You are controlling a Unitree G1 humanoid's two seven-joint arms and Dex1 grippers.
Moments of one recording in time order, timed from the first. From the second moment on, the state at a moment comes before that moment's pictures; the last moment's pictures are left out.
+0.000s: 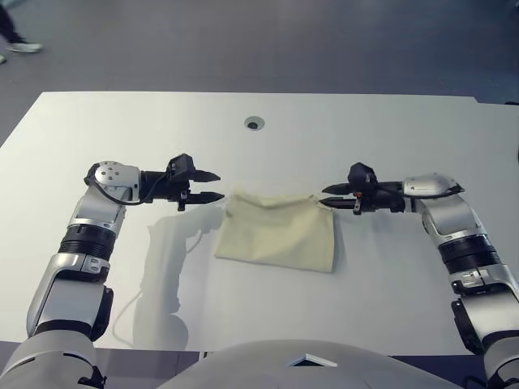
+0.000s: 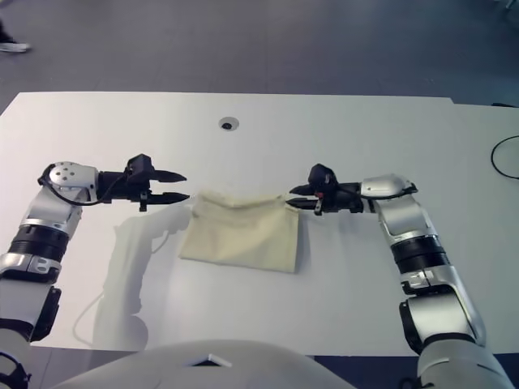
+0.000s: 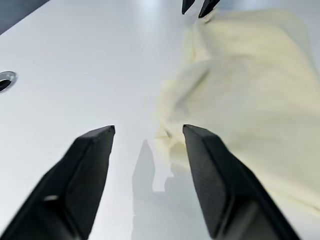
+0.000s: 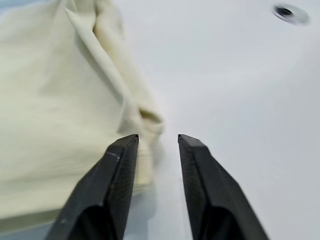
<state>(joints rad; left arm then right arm) -0.52 0.66 -0.18 0.50 -0.28 0.01 -1.29 -0.46 -0.63 0.18 0.36 0.24 0.30 1.11</state>
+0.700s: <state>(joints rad) -0.31 0.51 -0.23 0.09 -0.38 0.38 -1.11 -0.33 -0.53 0.18 -0.08 0.46 0.67 1.04</state>
